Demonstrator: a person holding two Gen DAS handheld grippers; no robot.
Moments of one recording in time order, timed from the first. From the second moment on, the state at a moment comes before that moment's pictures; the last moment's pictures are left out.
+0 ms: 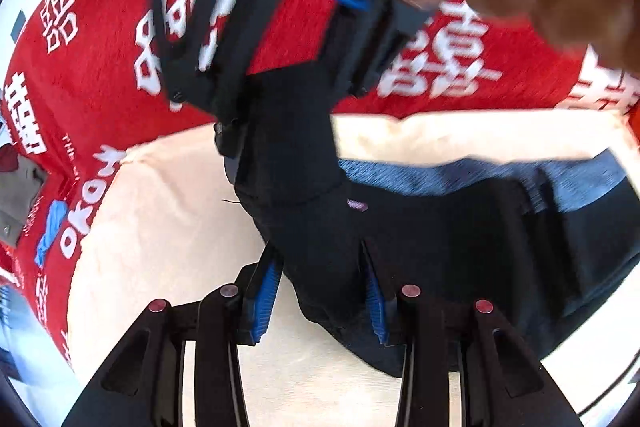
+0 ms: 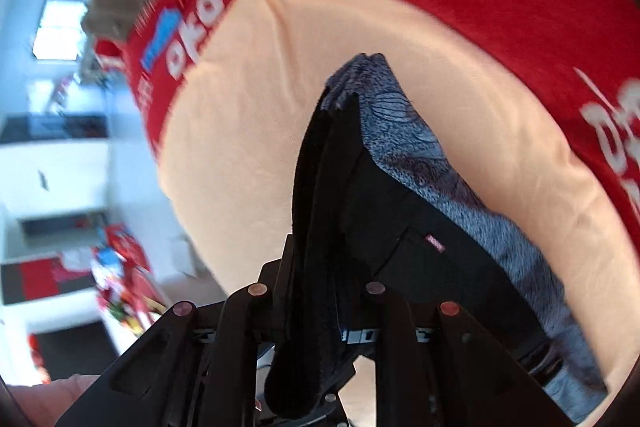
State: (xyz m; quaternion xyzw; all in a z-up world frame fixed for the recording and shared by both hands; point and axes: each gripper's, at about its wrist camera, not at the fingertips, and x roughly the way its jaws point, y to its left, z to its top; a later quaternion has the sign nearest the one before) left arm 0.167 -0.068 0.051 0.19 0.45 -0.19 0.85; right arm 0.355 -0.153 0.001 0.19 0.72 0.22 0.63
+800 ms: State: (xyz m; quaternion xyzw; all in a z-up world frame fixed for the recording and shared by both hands) left arm -0.018 -0.326 0.073 0.30 0.41 -0.43 0.75; right arm 0.057 -0.497 0.036 0.49 0.52 0.05 0.69
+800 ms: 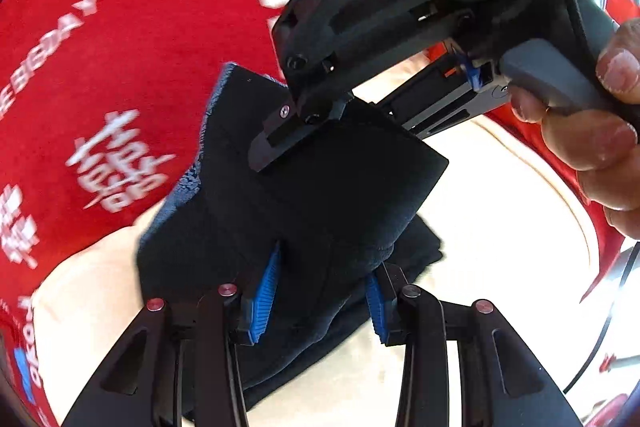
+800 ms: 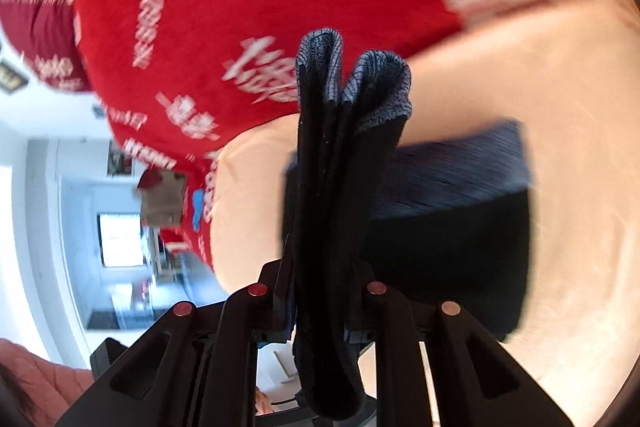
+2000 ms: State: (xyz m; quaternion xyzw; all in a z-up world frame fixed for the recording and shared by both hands) left arm 0.096 -0.210 0.001 0.20 0.60 -0.23 0.74; right arm 0.008 -0.496 0.000 0.34 0.60 -0.10 0.71
